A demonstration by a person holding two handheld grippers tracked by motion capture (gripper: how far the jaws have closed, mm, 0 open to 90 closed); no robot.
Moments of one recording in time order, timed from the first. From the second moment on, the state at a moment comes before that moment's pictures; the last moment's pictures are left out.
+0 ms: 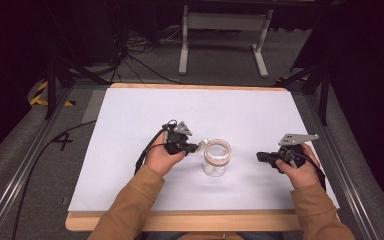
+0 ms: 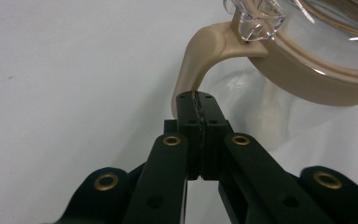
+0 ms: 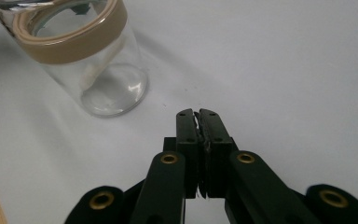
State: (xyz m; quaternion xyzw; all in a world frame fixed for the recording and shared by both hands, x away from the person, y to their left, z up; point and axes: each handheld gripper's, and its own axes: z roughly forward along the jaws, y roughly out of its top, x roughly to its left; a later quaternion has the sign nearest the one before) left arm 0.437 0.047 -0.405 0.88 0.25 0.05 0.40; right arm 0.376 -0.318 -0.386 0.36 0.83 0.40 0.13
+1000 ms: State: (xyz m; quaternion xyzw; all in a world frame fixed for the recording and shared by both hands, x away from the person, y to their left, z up) left arm 0.468 0.007 -0.414 0.88 0.21 0.04 0.43; right arm 0.344 -0.324 -0.396 0.37 0.83 0.39 0.13
